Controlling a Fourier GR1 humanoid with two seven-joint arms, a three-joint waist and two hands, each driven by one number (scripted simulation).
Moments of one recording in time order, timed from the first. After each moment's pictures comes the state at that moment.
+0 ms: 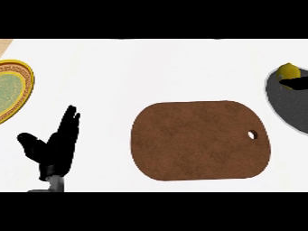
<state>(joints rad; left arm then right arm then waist) 0.03 0.08 -0.05 -1.50 0.20 0.19 0.12 -0.82 -0.55 -0.43 -0.39 0.72 -0.31 -0.27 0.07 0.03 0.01</state>
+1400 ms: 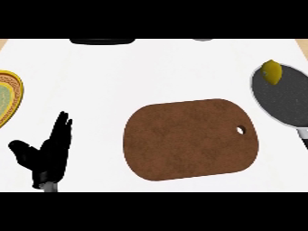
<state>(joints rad) 0.08 0.08 -0.01 -1.50 0.19 0.20 0.10 -0.62 -0.77 -0.73 -0.28 0.25 0.48 -0.63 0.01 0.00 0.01</state>
